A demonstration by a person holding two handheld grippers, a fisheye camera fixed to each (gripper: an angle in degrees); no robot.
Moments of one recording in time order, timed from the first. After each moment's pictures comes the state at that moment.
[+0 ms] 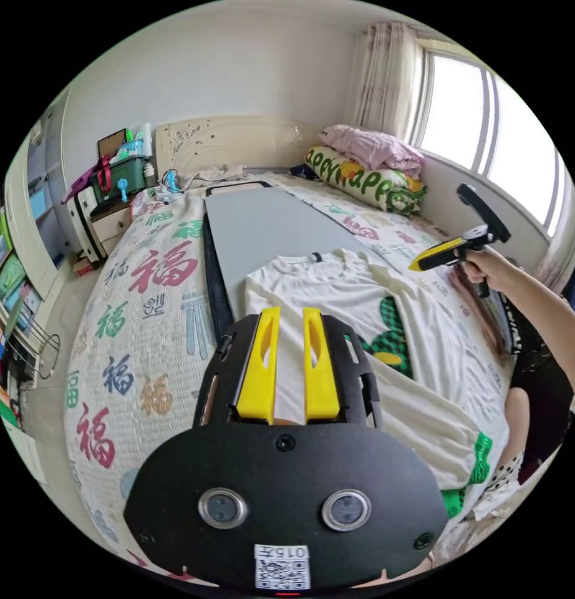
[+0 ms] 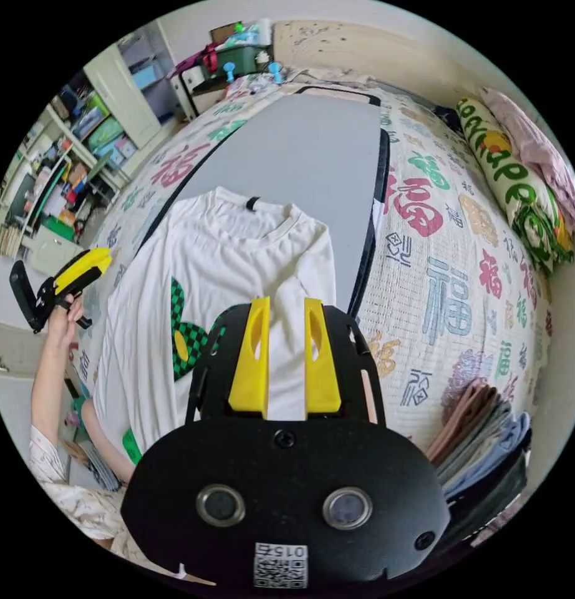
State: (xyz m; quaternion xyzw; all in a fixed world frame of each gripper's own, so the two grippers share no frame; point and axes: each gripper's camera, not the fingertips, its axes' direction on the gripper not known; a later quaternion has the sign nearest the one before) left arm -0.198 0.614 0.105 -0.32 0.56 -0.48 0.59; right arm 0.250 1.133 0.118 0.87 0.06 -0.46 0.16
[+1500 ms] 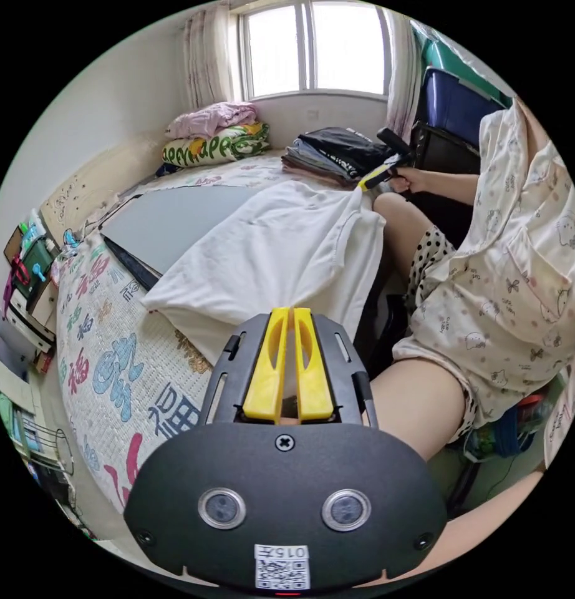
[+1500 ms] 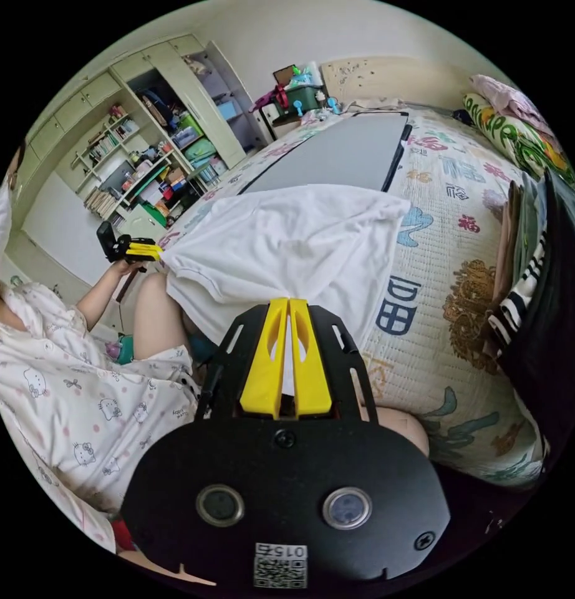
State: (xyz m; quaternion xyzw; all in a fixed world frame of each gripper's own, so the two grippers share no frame) left arm -0.220 0.559 -0.336 -0.11 0.73 -0.33 0.59; right arm 0.686 0.763 0.341 0.79 0.03 -0.61 0.05
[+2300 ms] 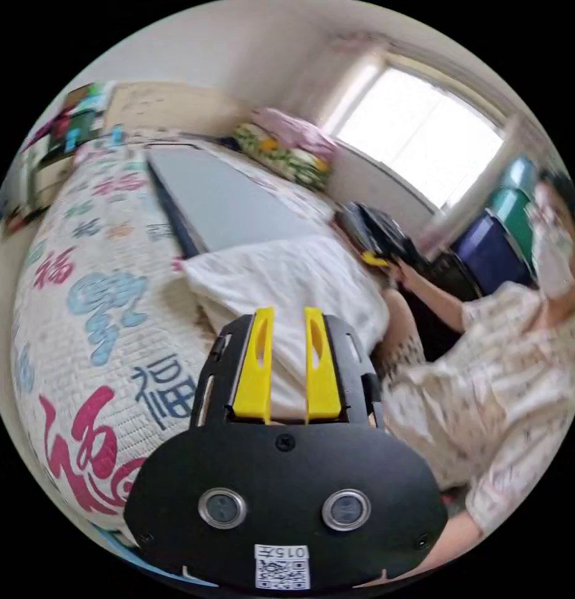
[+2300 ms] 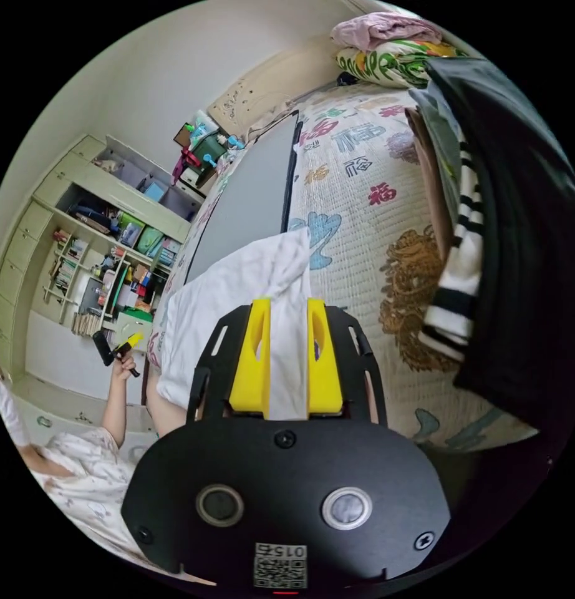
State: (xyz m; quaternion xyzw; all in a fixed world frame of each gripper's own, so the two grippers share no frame) left arm -0.068 0.707 -0.307 -0.24 0.68 -0.56 0.41; right arm 0.812 0.855 0.172 0.77 -0.20 -0.59 0.14
